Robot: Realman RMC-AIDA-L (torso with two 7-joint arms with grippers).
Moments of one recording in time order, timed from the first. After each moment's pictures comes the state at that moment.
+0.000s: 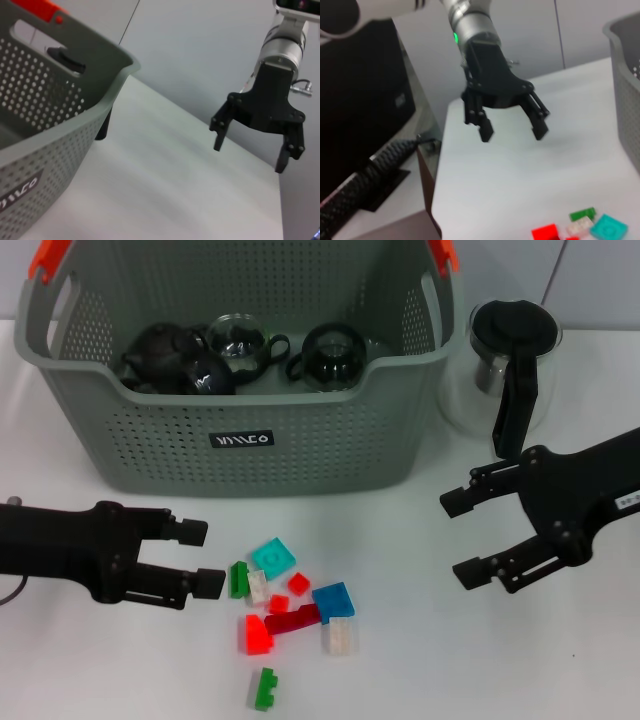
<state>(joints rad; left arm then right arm) -0.42 -2.09 0.62 1.06 2.15 1.98 -1.79 0.74 1.99 -0.89 -0.85 -2.13 -1.90 1.64</state>
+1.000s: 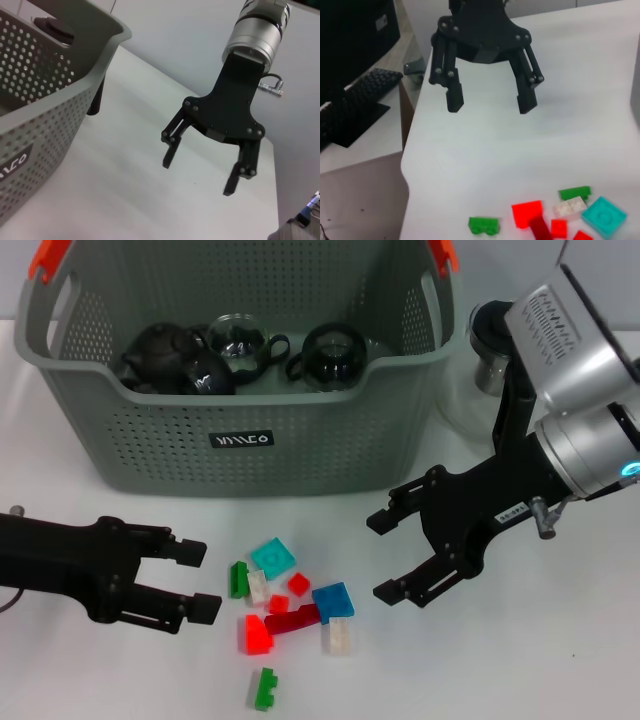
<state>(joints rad) -0.44 -2.08 0.64 1.06 2.22 2.00 -1.76 0.84 2.09 -1.07 -0.85 -2.26 -1.69 1.65</state>
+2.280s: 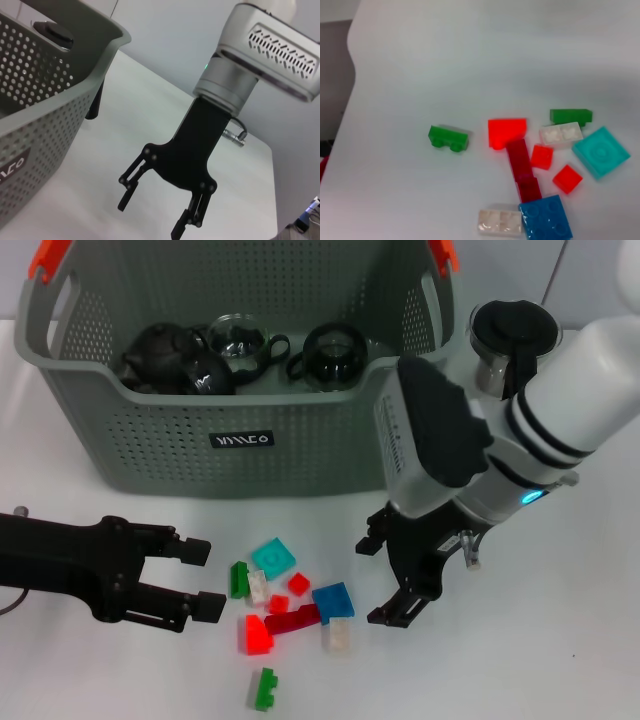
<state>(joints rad) -0.44 -2.09 0.63 1.05 2.21 2.00 -1.76 0.91 2.11 -1.55 -0.84 -2.31 -1.38 1.80</state>
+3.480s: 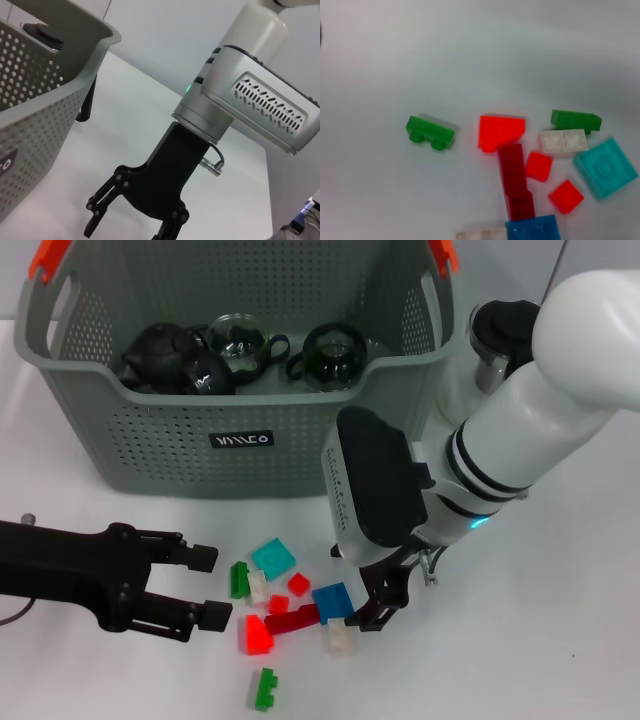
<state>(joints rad) -0.43 -2.10 0.63 1.03 2.21 2.00 -1.73 0.93 2.12 -1.83 -0.82 -2.26 -1.16 1.86</state>
